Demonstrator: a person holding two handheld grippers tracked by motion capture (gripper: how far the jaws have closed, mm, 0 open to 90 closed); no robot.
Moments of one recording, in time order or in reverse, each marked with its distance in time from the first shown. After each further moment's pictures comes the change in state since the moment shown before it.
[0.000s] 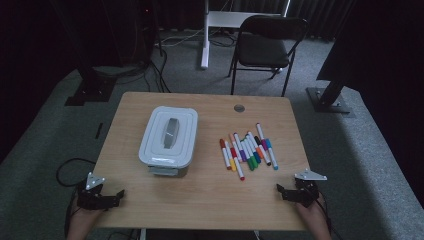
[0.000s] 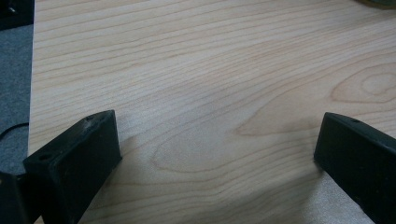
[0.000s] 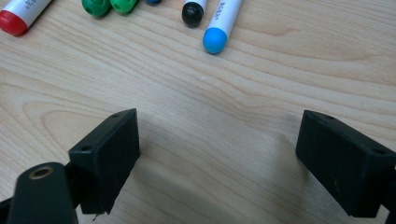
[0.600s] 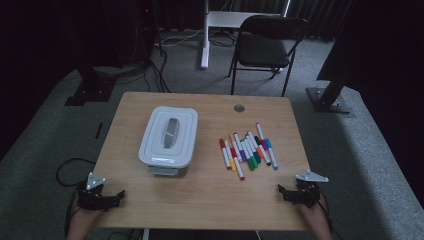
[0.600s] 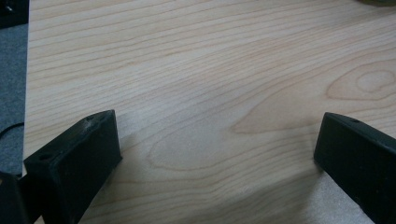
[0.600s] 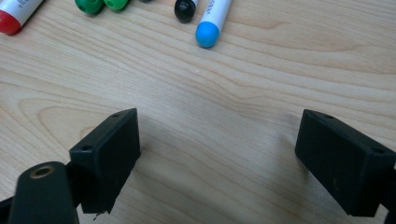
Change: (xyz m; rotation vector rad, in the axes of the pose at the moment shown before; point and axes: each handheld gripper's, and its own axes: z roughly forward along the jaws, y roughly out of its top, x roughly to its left) left arm -0.002 0.002 0.000 0.012 -0.005 0.007; right arm 0.000 -0.003 -0.004 0.002 -0.022 0.024
